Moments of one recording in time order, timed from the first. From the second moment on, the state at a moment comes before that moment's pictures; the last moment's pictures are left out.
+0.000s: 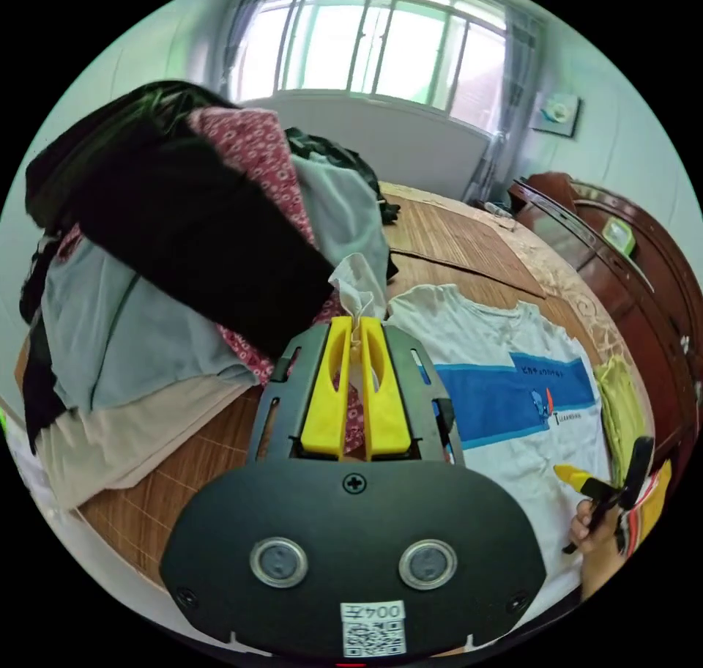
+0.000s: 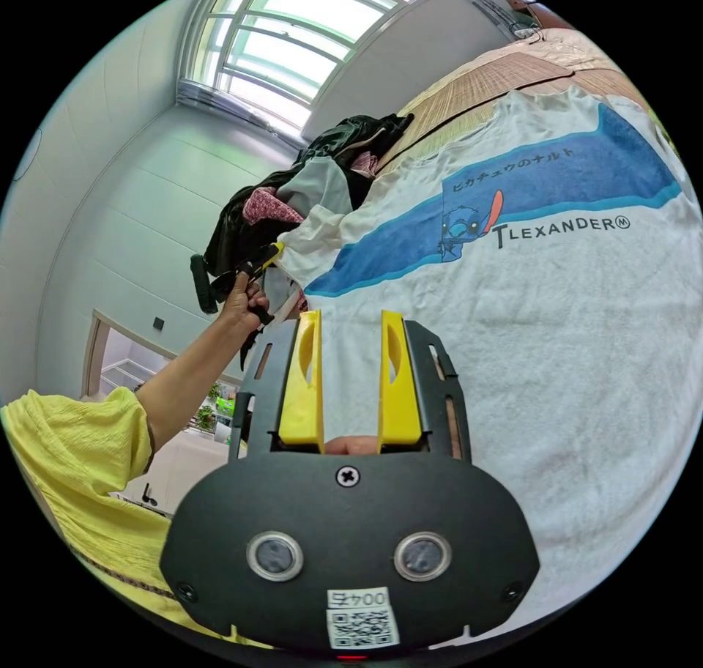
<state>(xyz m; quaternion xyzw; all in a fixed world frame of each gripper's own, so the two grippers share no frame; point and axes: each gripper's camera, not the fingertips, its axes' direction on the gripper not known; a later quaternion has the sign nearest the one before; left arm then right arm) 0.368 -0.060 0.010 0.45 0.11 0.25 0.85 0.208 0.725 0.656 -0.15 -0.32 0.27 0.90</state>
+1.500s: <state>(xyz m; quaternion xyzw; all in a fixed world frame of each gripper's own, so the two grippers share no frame) 0.328 0.044 0.101 0.30 0.17 0.30 0.89 0.060 0.716 0.516 -0.19 -0.23 0.20 0.93</state>
